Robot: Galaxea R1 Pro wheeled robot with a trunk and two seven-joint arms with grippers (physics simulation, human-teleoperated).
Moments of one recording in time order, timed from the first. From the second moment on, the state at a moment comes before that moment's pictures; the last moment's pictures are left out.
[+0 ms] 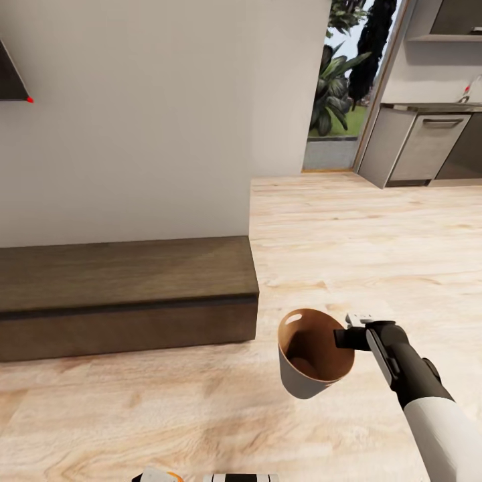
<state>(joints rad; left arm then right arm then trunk) -0.24 0.08 -0.22 -0.38 0.09 -0.28 -0.21 -0.69 -0.18 -0.05 -0.97 0.03 0.88 0.26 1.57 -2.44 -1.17</state>
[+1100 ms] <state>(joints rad) -0.24 0.08 -0.21 -0.38 0.10 -0.28 -0.21 -0.69 -0.18 -0.05 -0.97 0.03 0.88 0.26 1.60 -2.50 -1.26</state>
